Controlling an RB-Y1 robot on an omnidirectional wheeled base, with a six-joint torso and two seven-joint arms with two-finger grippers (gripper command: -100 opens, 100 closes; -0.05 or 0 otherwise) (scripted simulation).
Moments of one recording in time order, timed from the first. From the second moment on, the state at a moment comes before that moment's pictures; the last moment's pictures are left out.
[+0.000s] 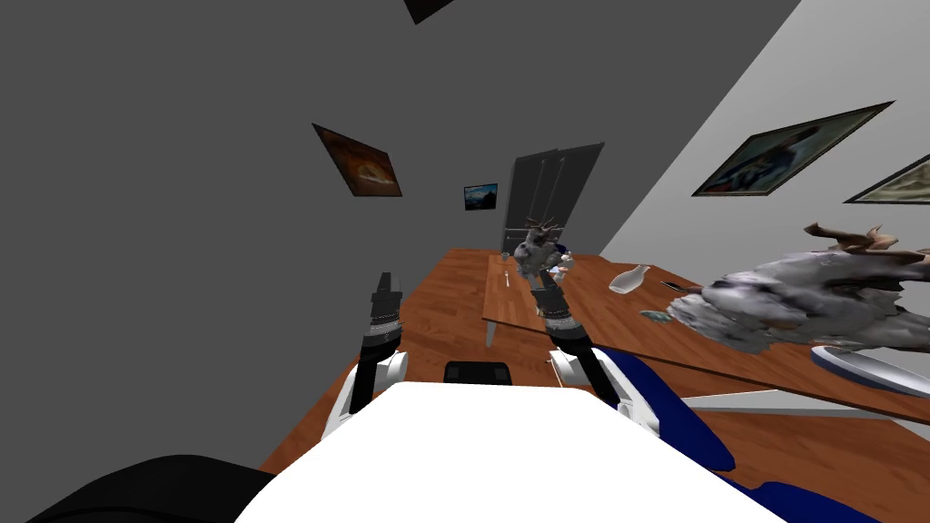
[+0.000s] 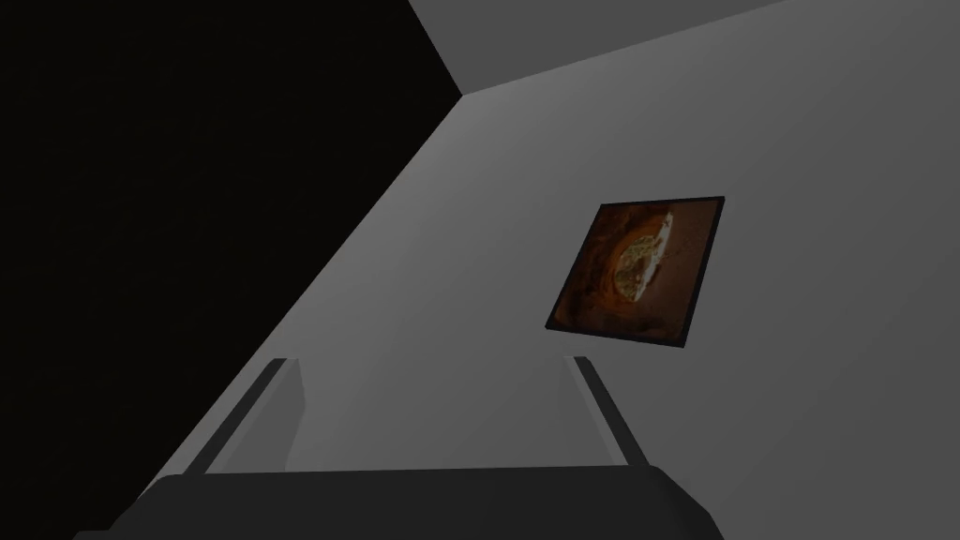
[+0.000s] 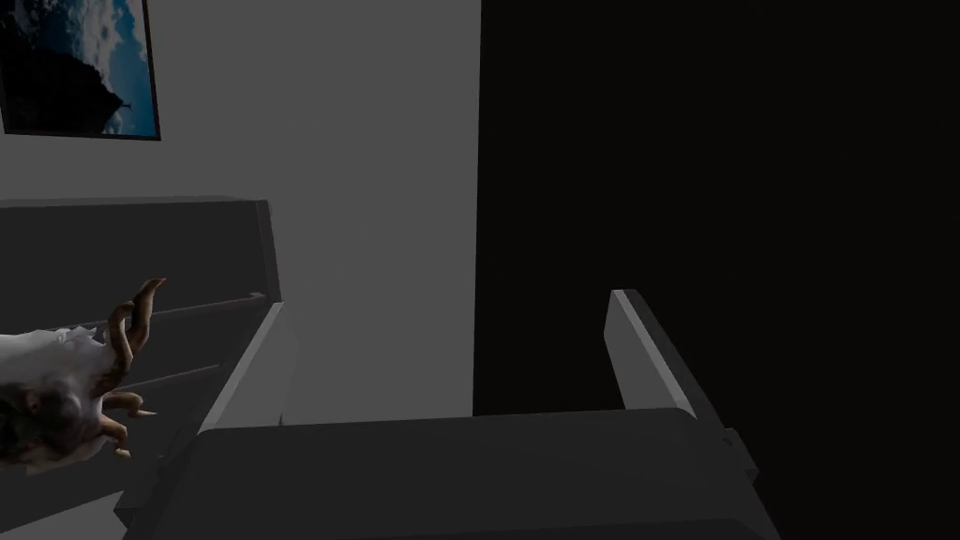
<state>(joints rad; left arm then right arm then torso) 0.55 0.02 0.05 -2.27 -0.07 -0.52 -0.14 0.44 -0.25 0.04 -2.11 0.14 -0.59 -0.10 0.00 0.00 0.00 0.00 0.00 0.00</state>
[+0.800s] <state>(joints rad) 0.55 0.02 0.05 -2.27 -0.07 -0.52 -0.14 0.38 -0.43 0.09 -2.00 0.34 -0.59 -0.12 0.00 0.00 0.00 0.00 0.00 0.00</state>
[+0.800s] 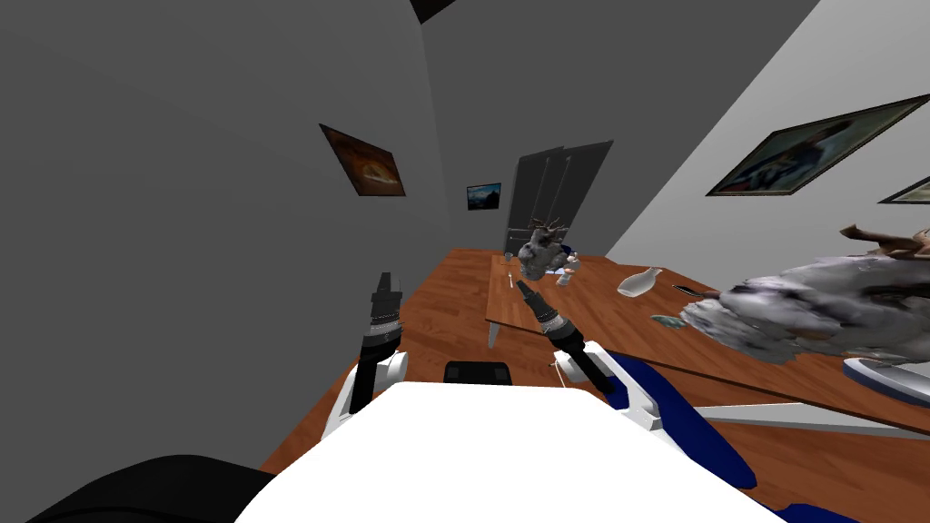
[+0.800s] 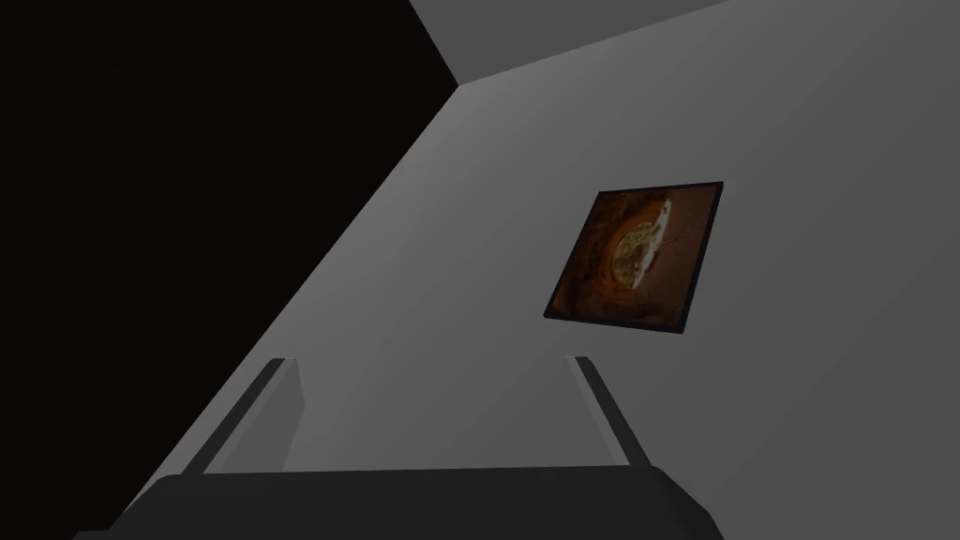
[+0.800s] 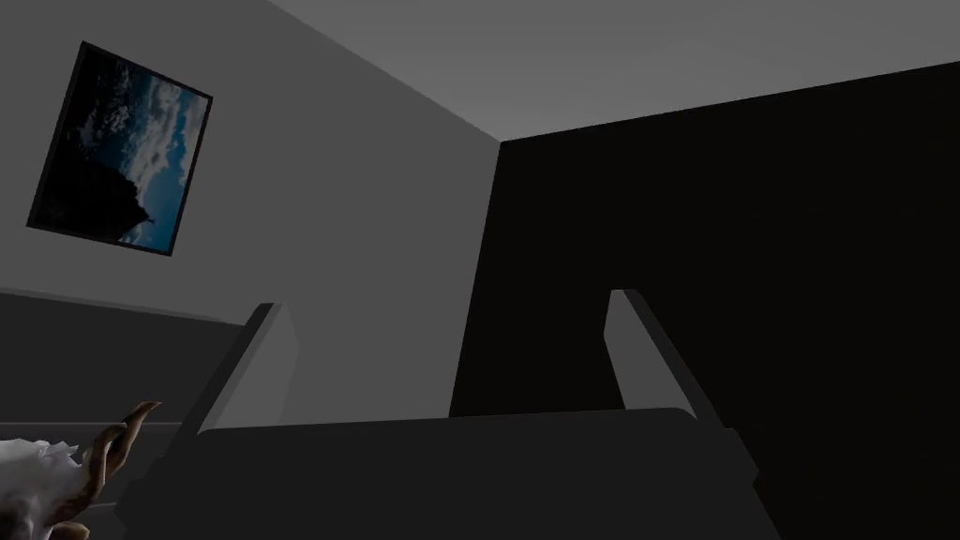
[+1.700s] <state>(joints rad) 0.55 0.02 0.05 -2.27 -0.07 -0.52 -0.14 0.32 -0.61 0.16 -1.83 0.61 -0.60 -0.13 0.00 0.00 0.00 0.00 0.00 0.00</state>
